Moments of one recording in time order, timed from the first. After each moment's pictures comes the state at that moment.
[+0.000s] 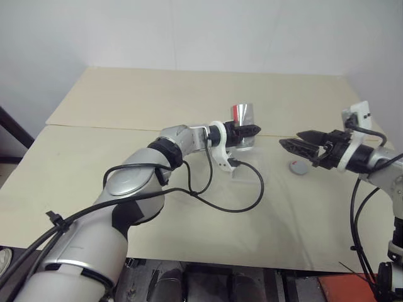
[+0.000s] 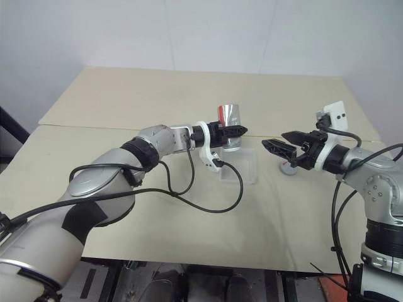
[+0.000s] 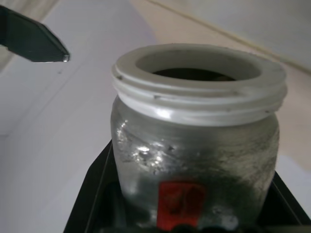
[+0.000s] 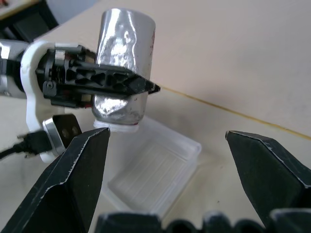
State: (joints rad) left arm -1.45 0.18 -1.09 1.21 1.39 -0.43 0.60; right arm -0.49 -0.79 -0.35 -0.17 0.73 0.99 0.69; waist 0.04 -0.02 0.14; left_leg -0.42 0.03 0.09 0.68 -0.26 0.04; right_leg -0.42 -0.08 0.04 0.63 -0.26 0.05
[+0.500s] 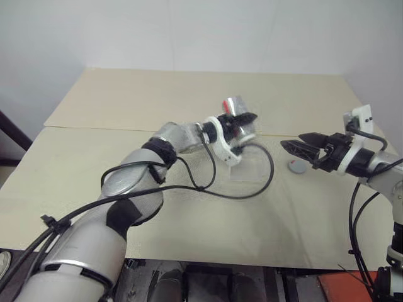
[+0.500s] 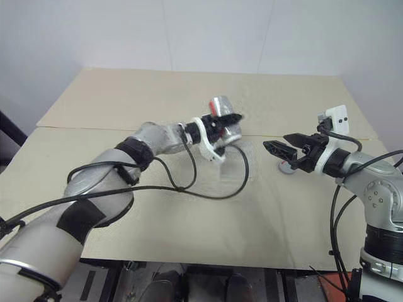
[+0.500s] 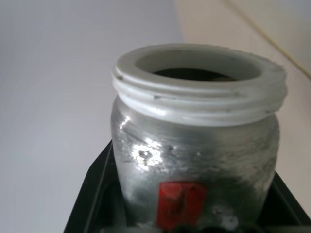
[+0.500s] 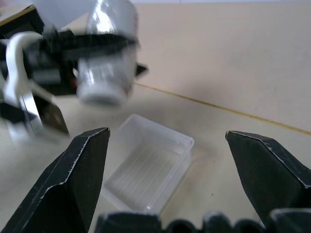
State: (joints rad) left arm -1.40 0.24 -0.80 1.25 1.01 -0.63 0.40; right arm -0.45 -0.77 -0.37 -0.19 0.73 0.96 0.67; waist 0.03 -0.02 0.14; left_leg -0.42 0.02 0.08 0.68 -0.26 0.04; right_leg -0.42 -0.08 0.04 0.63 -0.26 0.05
